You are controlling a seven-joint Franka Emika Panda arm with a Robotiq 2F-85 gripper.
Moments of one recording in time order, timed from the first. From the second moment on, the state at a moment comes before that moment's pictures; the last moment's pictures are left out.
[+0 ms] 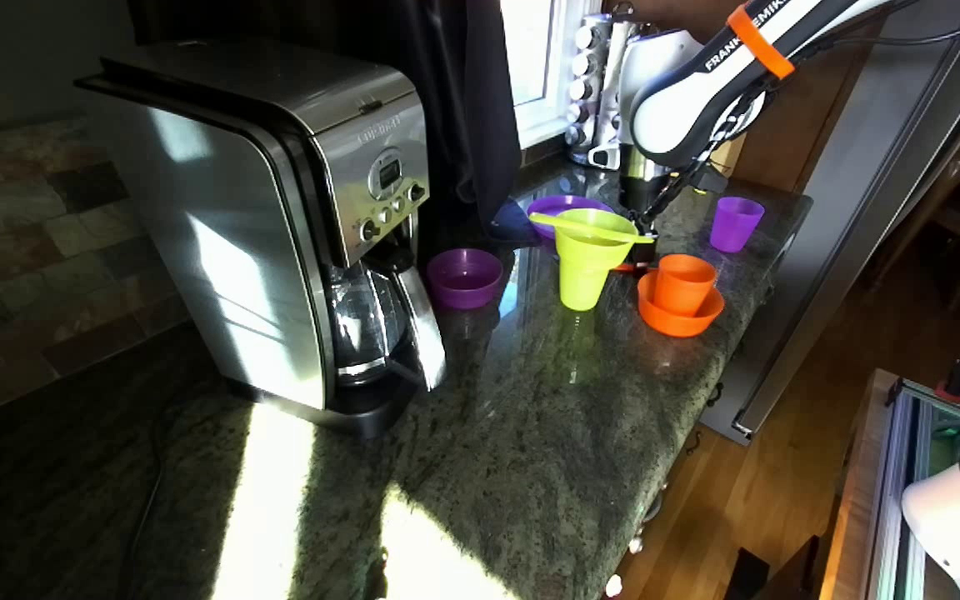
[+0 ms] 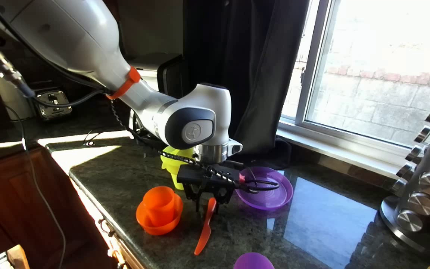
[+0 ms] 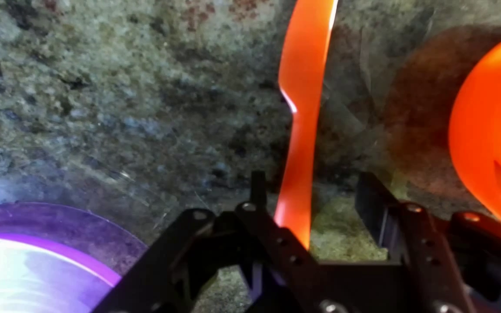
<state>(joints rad) -0.12 0.20 -0.10 -2.27 -0.09 2.37 -0.77</state>
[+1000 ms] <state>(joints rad) -0.18 0.18 -0.10 -2.25 0.02 2.34 -0.93</state>
